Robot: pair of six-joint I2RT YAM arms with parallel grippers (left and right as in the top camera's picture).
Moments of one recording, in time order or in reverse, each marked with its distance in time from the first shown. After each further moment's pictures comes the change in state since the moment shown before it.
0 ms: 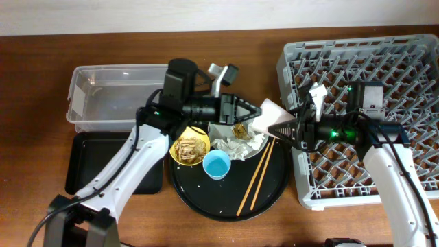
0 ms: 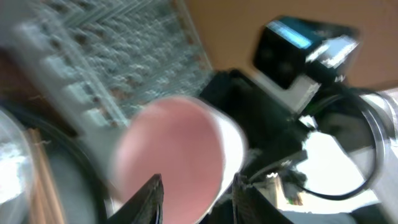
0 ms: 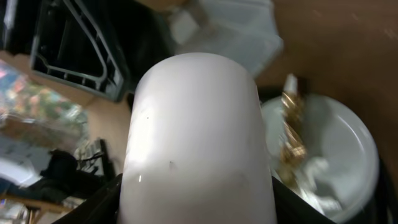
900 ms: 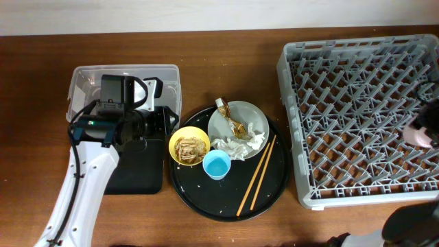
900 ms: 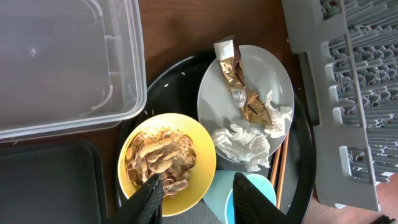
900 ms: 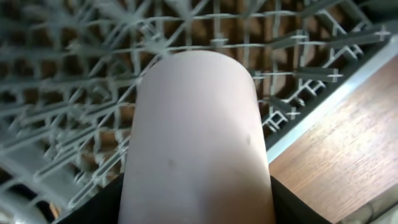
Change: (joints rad) left arm 0.301 -0.223 0.003 -0.682 -0.659 0.450; right arm -0.631 0.333 0.677 -0.690 1.033 0.438
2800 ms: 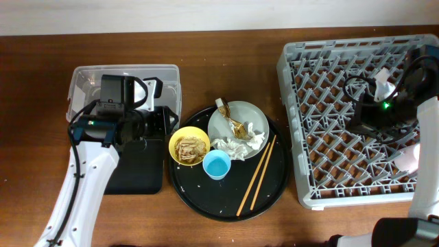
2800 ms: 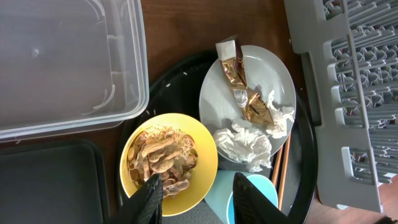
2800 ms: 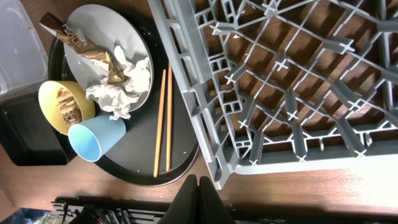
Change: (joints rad) left arm 0.000 0.000 0.000 -0.001 -0.007 0.000; right arm 0.394 -0.074 -0.002 -0.229 -0.338 -0.105
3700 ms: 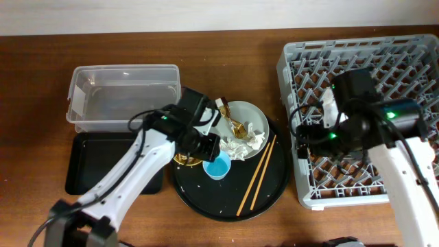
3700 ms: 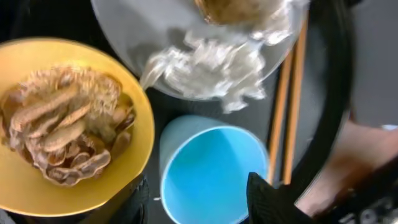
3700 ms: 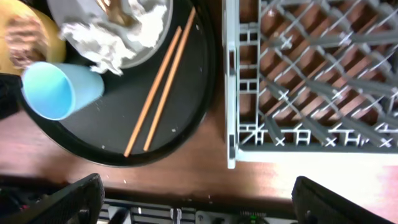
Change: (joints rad) left arm -0.381 0.199 0.001 -0.076 -0.136 0.003; right arm 0.447 -0.232 -0.221 0.089 0.243 0.168
